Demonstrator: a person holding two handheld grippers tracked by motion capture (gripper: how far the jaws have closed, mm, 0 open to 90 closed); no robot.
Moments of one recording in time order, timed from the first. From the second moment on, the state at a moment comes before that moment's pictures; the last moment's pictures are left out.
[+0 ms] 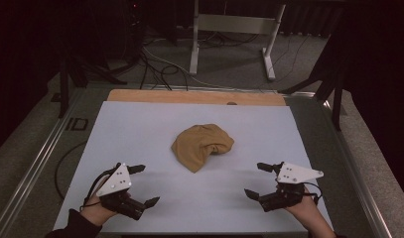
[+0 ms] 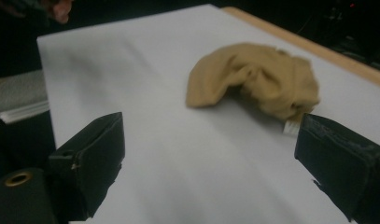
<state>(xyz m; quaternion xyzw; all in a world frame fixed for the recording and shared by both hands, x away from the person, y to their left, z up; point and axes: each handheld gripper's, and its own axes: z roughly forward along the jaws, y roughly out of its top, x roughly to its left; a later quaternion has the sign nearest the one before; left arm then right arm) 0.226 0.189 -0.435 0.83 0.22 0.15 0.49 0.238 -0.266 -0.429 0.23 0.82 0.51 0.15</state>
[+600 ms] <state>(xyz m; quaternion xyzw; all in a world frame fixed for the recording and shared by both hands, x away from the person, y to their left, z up) 0.272 0.165 -0.426 0.82 0.25 0.16 0.48 0.317 -0.241 -0.419 0.27 0.80 0.51 0.18</state>
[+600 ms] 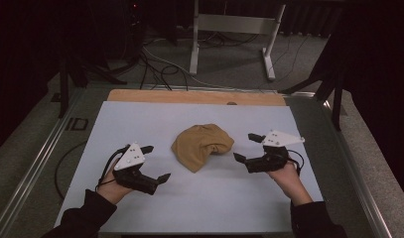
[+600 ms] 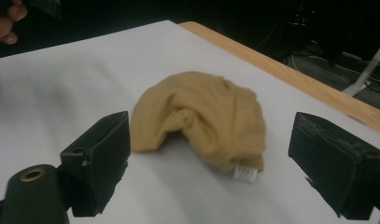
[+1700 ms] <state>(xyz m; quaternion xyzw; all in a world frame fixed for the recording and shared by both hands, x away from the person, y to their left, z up) 0.324 0.060 -0.518 0.88 0.28 0.15 0.35 0.361 -0.204 -0.483 0.34 0.82 0.42 0.18</state>
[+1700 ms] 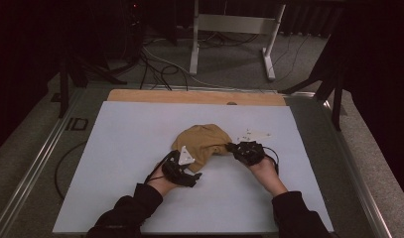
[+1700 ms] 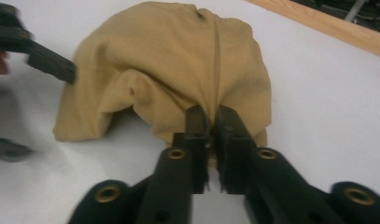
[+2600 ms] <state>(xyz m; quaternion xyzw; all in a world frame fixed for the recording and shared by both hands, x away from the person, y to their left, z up) 0.313 0.094 -0.454 0.86 0.24 0.19 0.40 0.344 -0.219 -0.452 0.31 0.82 0.45 0.19</state>
